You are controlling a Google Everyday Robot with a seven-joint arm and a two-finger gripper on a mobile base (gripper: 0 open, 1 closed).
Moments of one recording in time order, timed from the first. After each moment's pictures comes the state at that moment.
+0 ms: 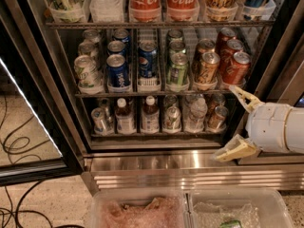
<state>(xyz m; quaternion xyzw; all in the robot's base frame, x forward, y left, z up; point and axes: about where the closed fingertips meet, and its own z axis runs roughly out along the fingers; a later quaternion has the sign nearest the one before) 0.461 -0.179 0.841 -0.57 0.67 0.03 0.48</state>
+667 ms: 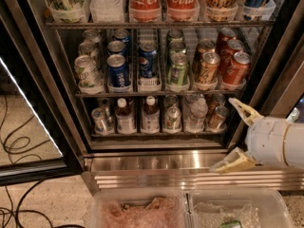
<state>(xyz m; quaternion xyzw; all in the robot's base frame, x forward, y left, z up) 0.444 -0.175 0.820 -0.57 0.67 0.04 0.47</state>
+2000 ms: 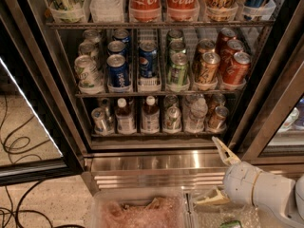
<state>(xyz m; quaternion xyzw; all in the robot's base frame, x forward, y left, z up) 0.415 -0.151 0.698 -0.55 0.67 0.06 0.50</state>
